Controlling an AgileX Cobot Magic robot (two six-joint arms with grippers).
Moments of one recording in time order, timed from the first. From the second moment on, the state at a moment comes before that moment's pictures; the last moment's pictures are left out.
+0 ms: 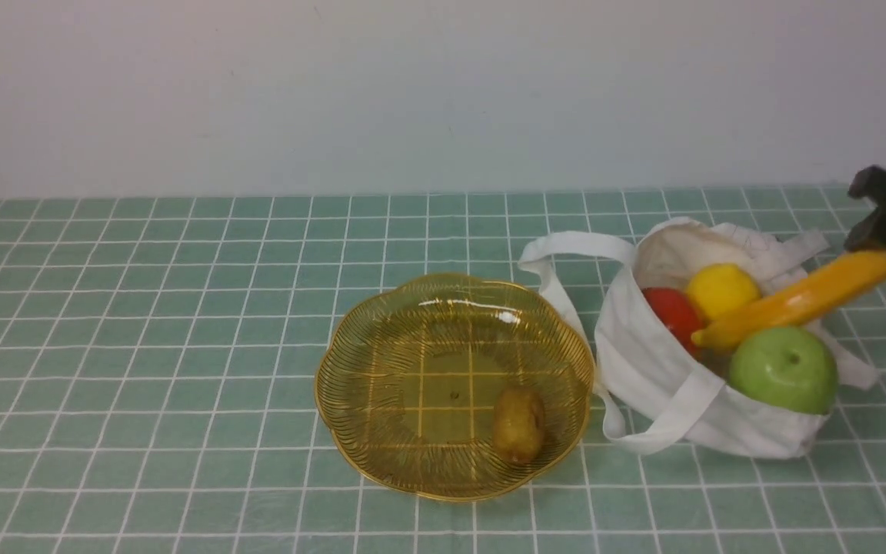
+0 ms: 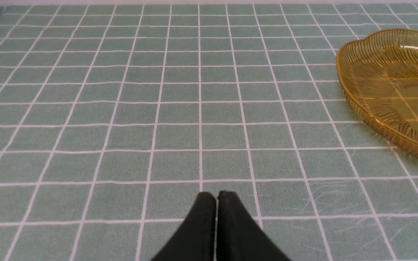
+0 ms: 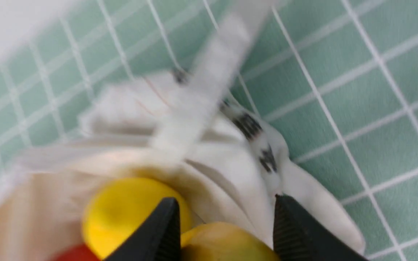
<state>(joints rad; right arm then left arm) -0.17 1.61 -1.15 0.34 0.61 0.10 -0.08 -0.01 0.02 0.05 0.41 -0.09</state>
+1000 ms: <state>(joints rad) 0.48 1.67 -1.28 0.55 0.55 -0.17 -0.08 -0.01 0.02 0.05 0.41 -0.09</state>
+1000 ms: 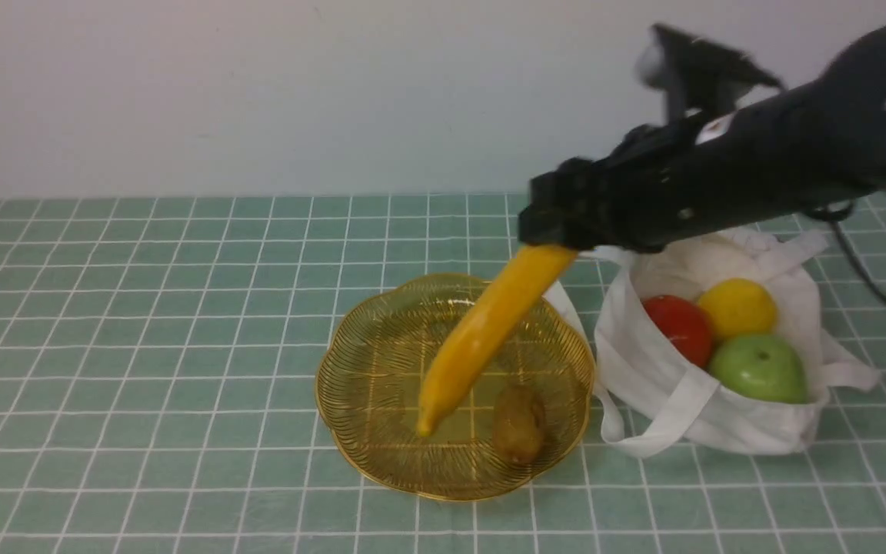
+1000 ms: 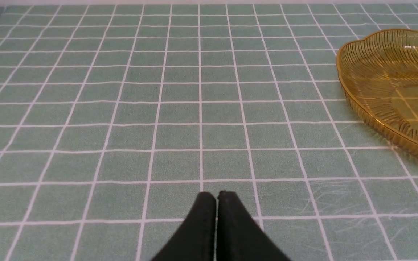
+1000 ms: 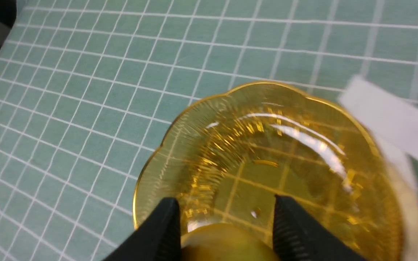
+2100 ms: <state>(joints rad) 0.30 1.33 -1.46 0.37 1.23 -0.22 -0.08 -0.01 0.02 0.05 0.41 -0.09</state>
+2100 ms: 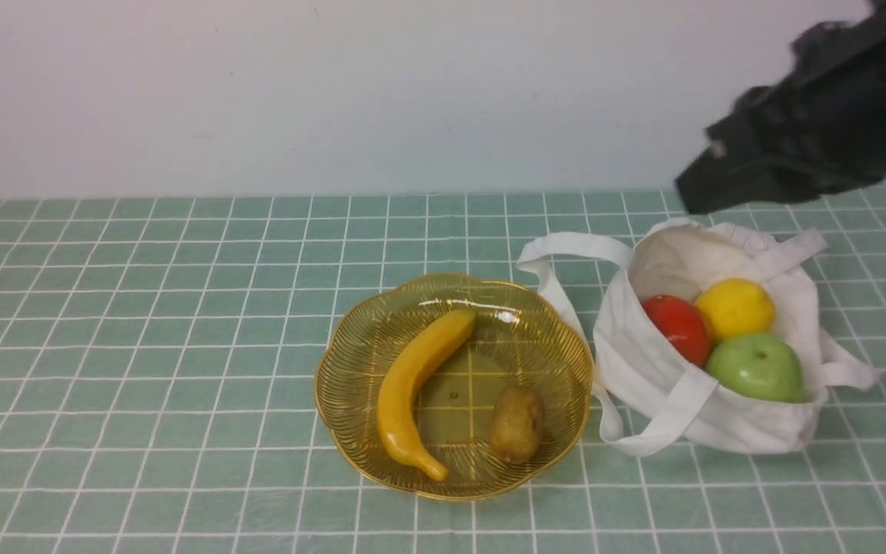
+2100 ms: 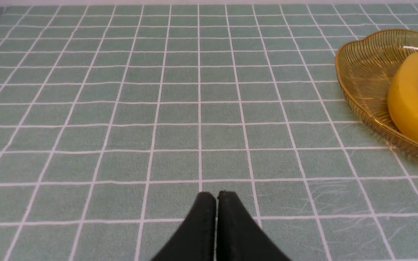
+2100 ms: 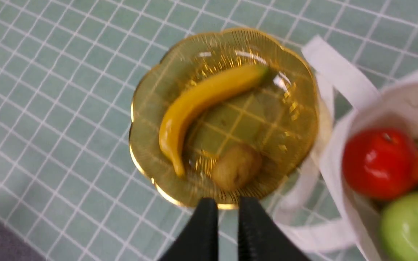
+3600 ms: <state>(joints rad) 0.30 0.26 -0.26 0.12 0.17 -0.04 -0.08 -0.01 0.02 0.05 0.41 -0.09</state>
